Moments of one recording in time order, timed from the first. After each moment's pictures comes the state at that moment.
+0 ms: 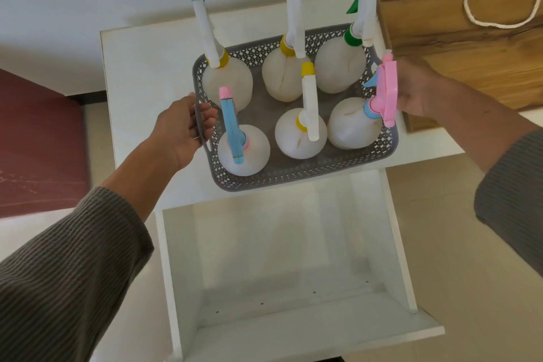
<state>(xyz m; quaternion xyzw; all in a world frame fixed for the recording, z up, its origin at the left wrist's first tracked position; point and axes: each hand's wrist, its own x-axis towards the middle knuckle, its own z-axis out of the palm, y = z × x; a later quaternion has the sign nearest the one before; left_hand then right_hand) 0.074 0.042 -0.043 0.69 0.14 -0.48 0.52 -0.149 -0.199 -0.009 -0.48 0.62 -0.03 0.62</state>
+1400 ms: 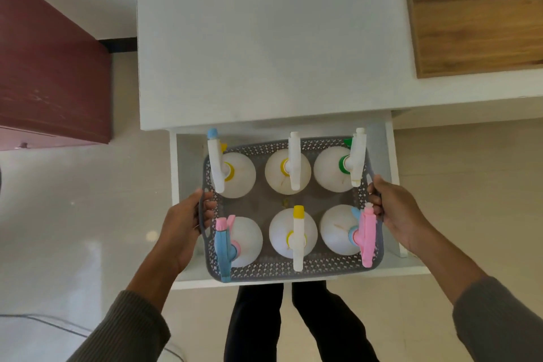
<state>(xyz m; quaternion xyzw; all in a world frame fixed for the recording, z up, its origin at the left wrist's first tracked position) -0.115 0.293 -0.083 0.70 0.22 -0.46 0.50 -0.359 0.024 -0.102 -0.41 0.64 0.03 0.64</state>
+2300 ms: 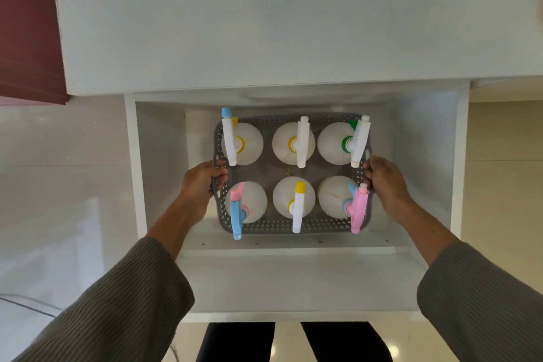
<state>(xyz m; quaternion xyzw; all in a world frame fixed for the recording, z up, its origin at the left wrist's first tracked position) -0.082 0.255 -0.282 0.72 0.26 -0.48 0.43 -0.324 0.007 -0.297 -0.50 0.67 0.07 0.55</state>
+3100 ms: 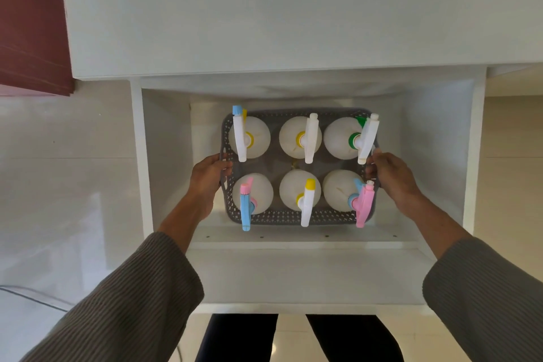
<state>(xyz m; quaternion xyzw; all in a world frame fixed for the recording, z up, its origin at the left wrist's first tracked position) -0.092 0.266 -0.294 0.75 0.23 -0.46 0.42 -0.334 0.011 -0.305 -0.58 0.63 0.12 0.50</state>
